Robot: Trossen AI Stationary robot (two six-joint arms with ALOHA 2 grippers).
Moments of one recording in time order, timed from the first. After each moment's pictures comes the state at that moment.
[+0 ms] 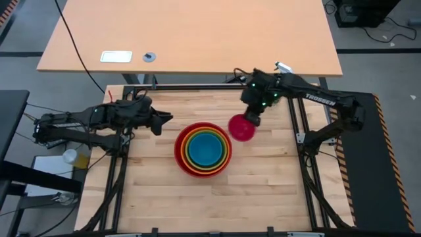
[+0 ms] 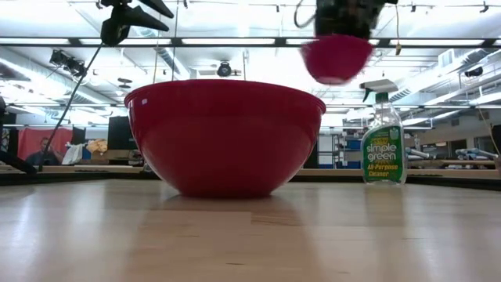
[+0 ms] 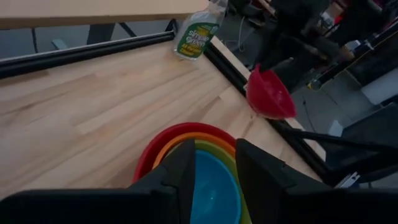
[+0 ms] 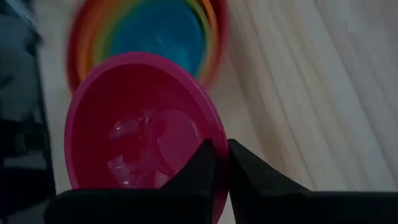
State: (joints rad) left arm 0.04 0.80 0.92 -0.52 -0.29 -0.77; right arm -0.42 1.43 1.40 -1.07 -0.40 0.03
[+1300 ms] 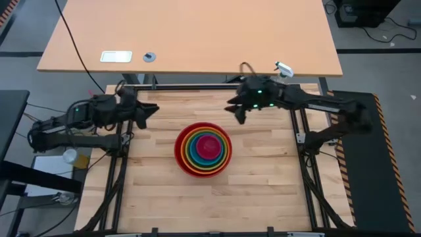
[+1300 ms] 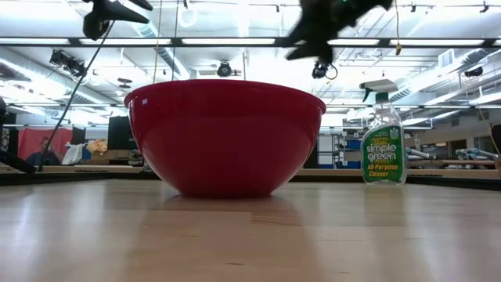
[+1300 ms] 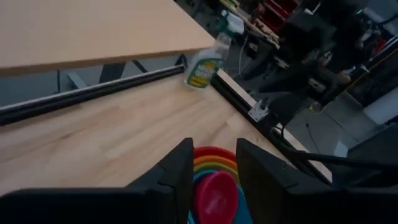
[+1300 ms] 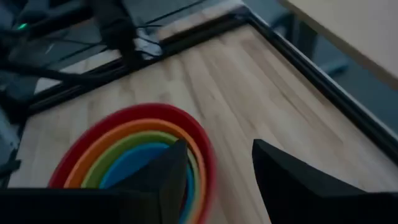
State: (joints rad) left arm 0.14 0.62 0.91 -0.59 -0.29 -0.66; right arm -0.32 1.35 1.20 -0.39 -0.13 0.21
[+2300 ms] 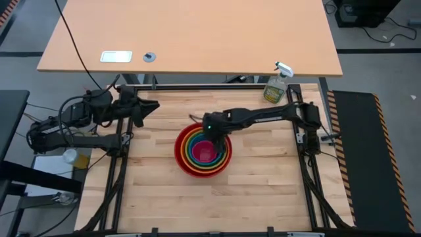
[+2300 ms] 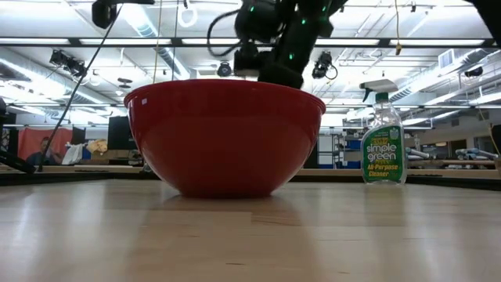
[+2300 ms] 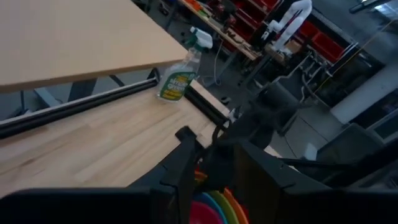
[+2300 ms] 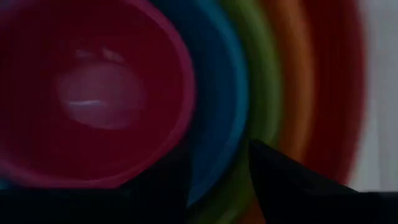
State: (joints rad) left arm 0.19 0.63 0.97 -0.53 -0.17 -0.62; right arm -0.09 1.95 1.53 -0.71 0.01 -0.12
